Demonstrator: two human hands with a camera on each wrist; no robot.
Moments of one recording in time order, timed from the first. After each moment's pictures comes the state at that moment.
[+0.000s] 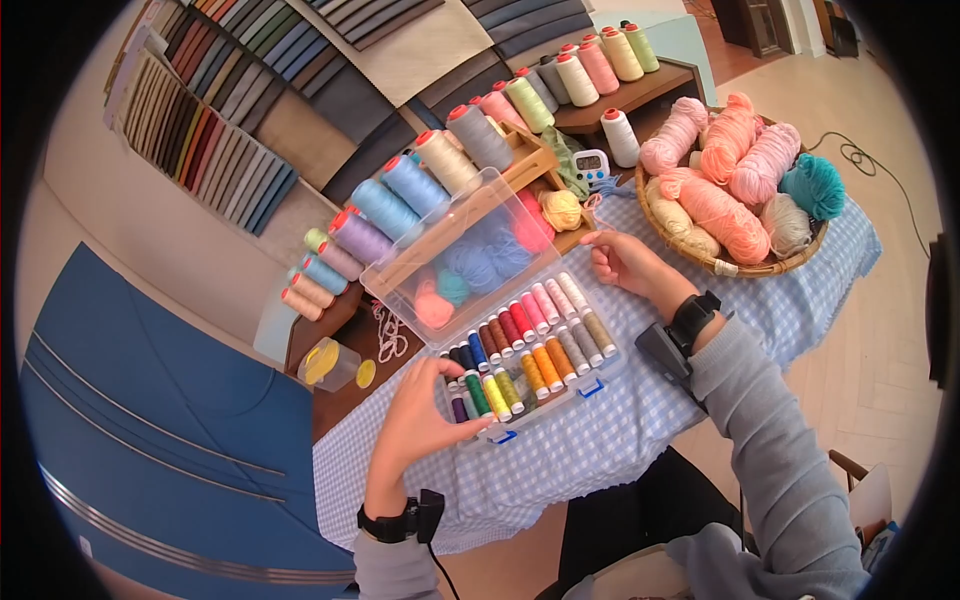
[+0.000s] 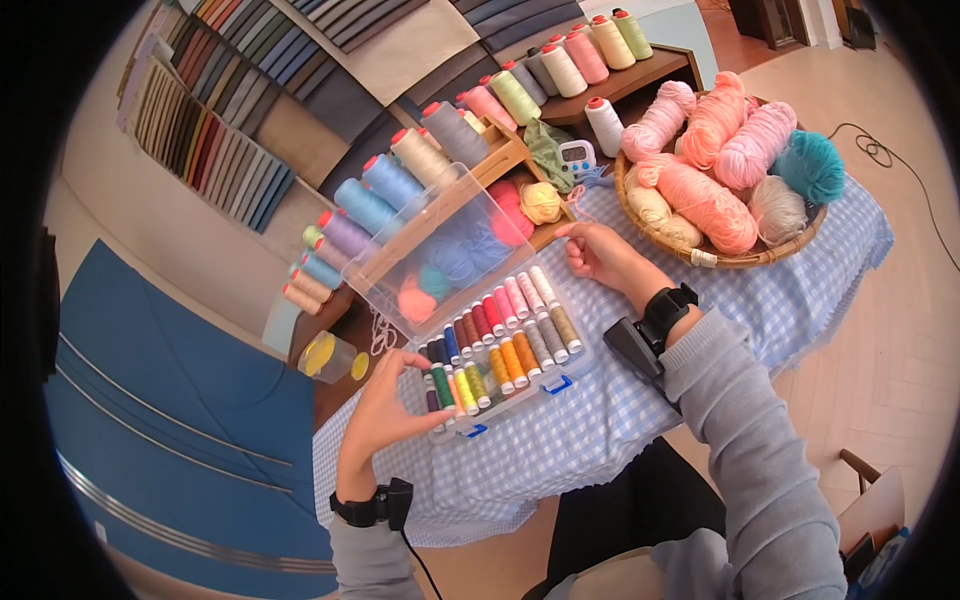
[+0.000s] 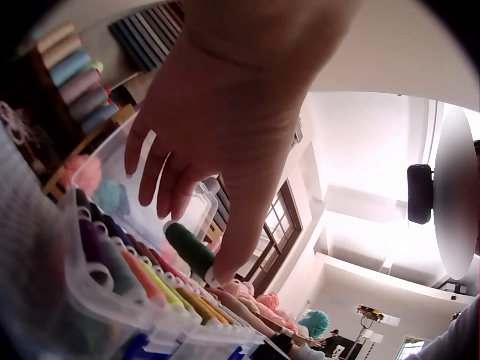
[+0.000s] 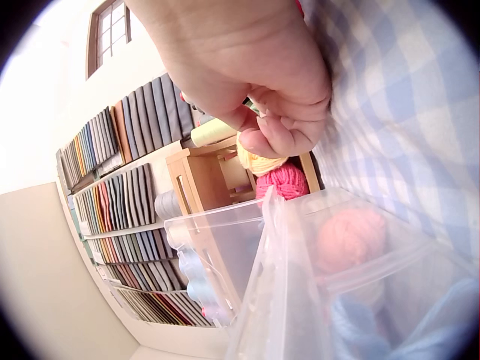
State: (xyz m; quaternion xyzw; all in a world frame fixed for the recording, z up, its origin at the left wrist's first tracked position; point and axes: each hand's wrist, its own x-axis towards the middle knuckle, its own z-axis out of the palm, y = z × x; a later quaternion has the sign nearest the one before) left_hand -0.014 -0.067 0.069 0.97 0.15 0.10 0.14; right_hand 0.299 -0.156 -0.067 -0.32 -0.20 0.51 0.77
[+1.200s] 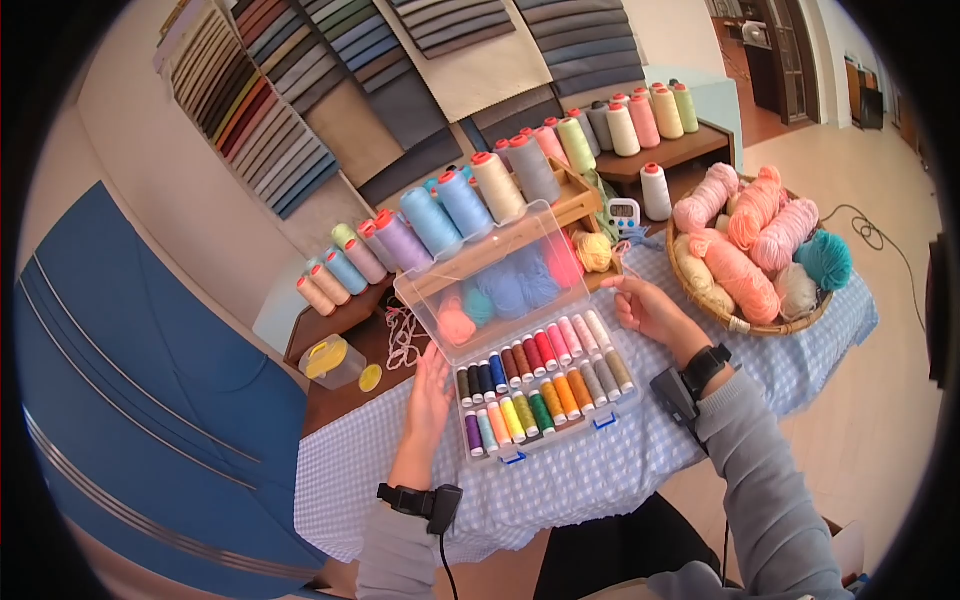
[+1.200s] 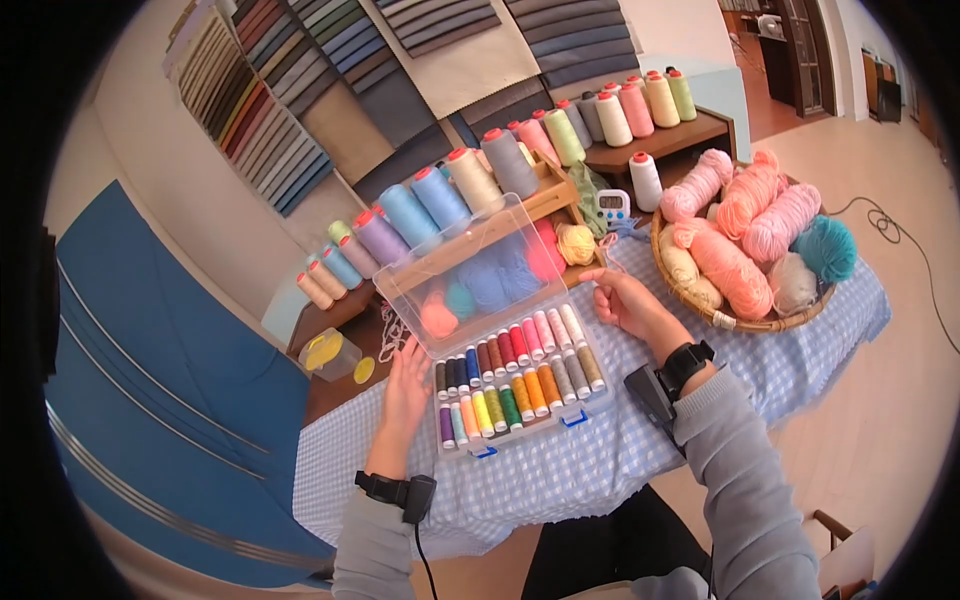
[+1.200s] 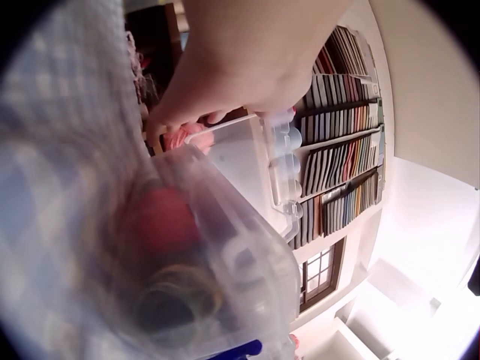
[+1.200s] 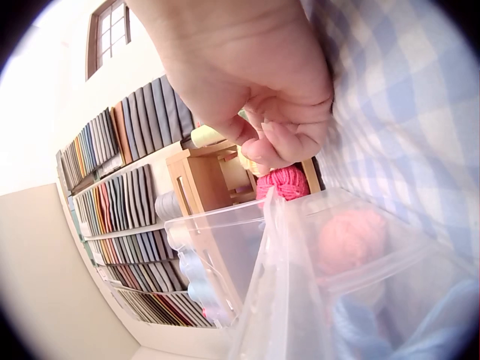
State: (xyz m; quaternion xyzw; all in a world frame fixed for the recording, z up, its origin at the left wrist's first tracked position) left_hand -0.013 0.017 -0.015 0.61 0.23 0.30 0.70; right_hand 0.295 -0.159 -0.057 -0.36 -0.22 0.50 0.75
